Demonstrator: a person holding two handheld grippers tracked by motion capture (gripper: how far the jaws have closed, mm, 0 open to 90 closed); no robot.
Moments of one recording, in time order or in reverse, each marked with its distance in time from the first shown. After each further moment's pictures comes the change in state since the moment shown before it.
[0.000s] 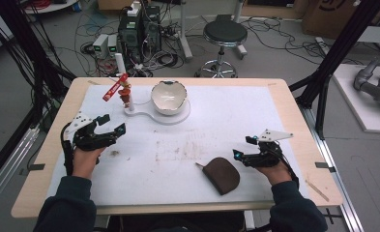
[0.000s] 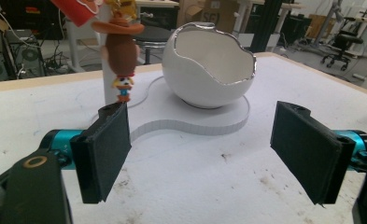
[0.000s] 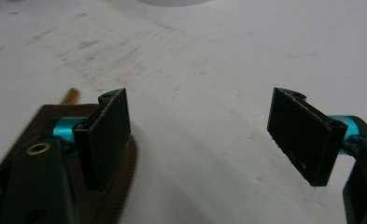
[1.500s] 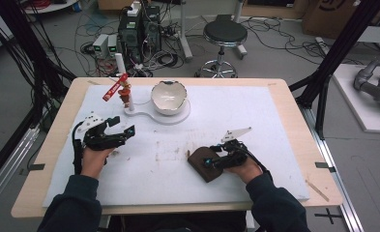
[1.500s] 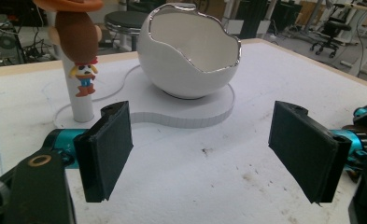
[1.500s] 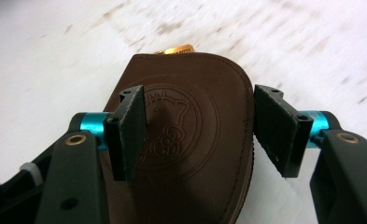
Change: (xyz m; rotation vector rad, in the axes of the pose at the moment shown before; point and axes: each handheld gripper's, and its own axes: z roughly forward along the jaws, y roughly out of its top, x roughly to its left) left arm -0.014 -0.003 0.020 0.060 -0.044 -0.002; right arm 0.037 0.024 0.076 0.144 0.226 -0.040
